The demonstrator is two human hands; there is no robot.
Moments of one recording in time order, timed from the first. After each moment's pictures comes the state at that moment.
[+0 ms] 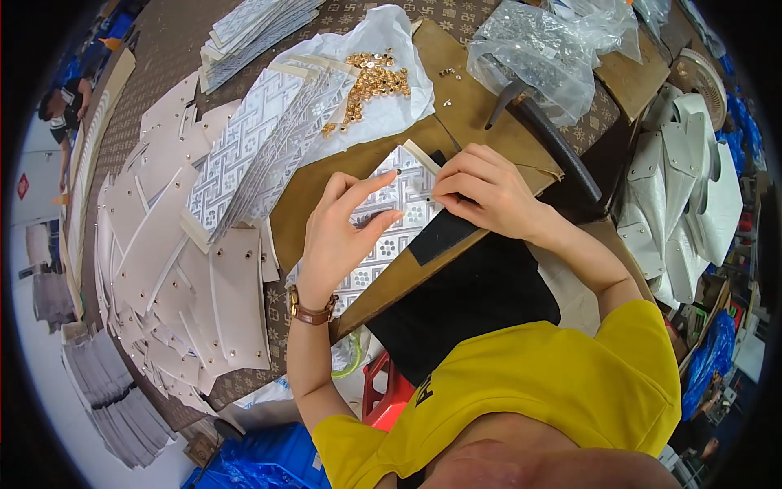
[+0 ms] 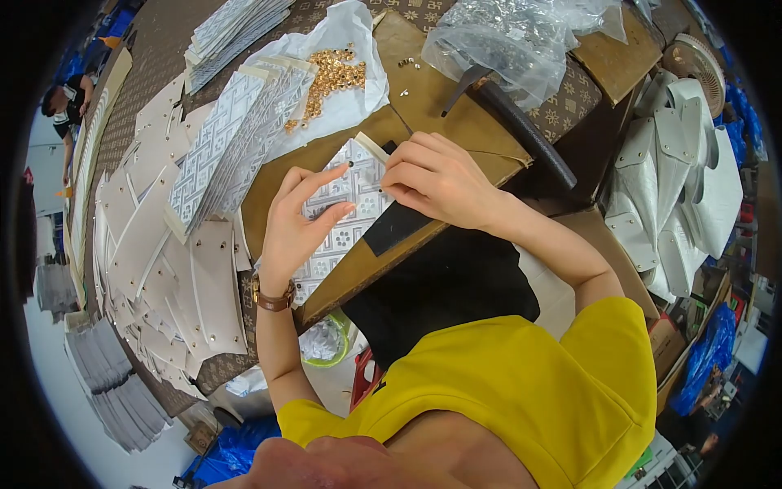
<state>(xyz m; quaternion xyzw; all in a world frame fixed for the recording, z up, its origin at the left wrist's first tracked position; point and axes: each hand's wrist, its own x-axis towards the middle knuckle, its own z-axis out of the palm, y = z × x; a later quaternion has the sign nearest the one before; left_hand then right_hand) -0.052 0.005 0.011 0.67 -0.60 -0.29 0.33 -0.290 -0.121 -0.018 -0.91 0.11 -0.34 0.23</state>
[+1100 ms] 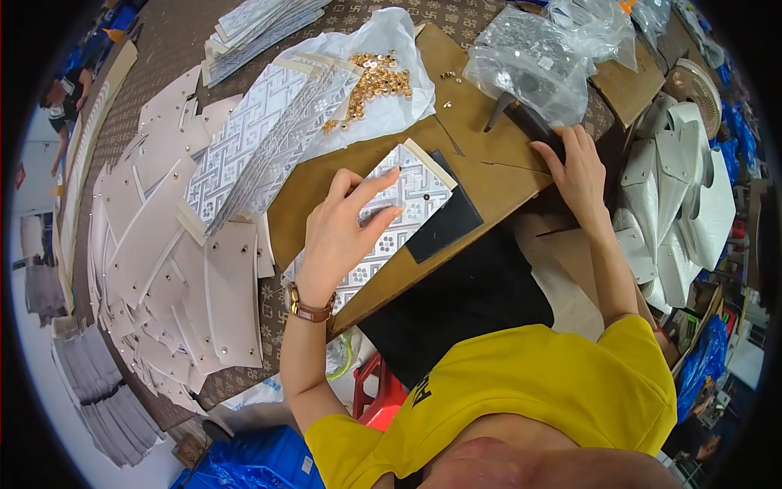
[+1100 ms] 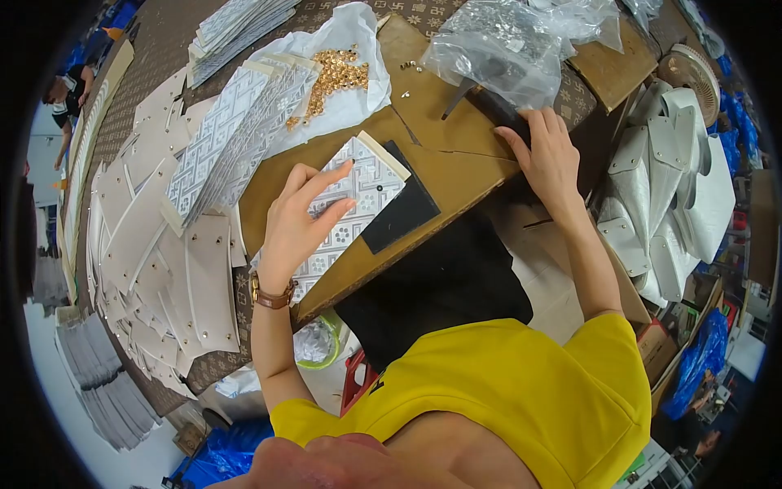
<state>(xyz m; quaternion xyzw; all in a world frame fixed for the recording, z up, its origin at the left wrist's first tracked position) -0.053 0.010 0.001 0.66 -0.65 -0.22 0.30 -0.397 -0.155 -0.018 -0.84 0.49 -0.22 -0.05</state>
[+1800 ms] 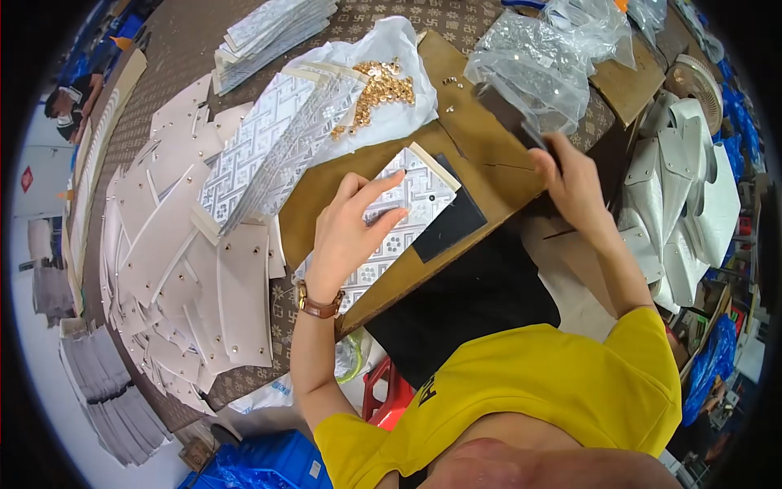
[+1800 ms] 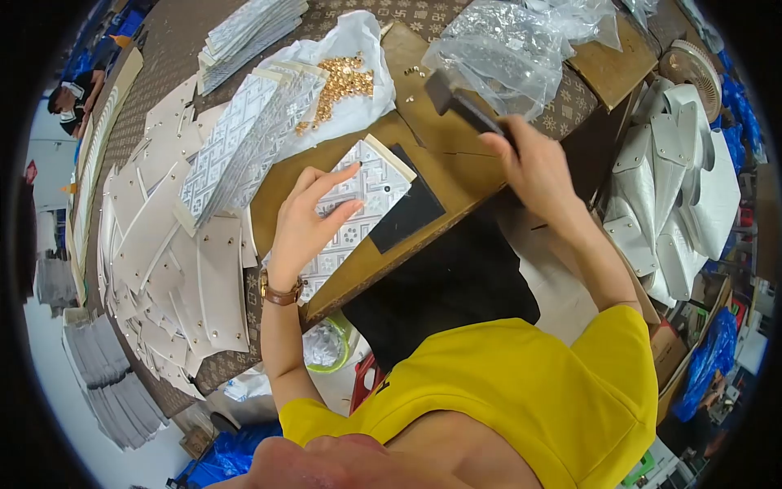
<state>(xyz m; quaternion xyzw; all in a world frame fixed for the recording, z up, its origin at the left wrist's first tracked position) -0.049 0.009 -0.002 0.66 -0.64 -0.24 0.32 -0.374 -0.130 0.017 -0.84 0.45 -0.23 0.22</state>
